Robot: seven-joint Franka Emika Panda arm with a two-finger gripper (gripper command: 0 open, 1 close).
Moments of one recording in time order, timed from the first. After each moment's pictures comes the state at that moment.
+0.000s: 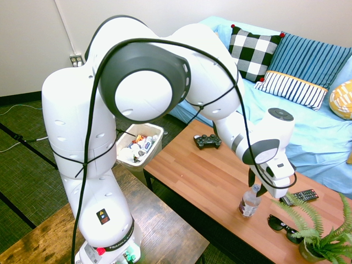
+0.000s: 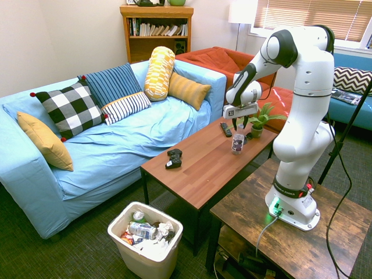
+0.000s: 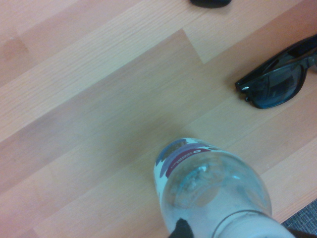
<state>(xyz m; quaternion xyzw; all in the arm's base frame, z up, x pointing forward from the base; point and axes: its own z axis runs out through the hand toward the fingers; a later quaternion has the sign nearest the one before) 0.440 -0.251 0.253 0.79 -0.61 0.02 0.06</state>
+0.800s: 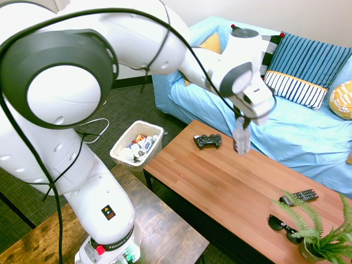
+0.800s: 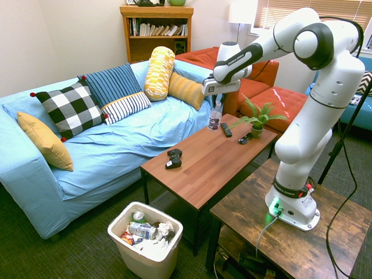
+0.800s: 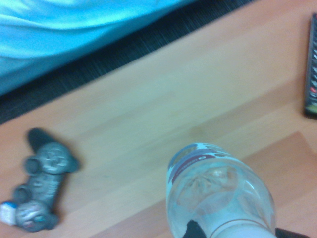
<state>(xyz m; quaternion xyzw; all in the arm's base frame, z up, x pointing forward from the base) 0.489 -0.053 0.443 0.83 -0.54 0.14 -0.02</state>
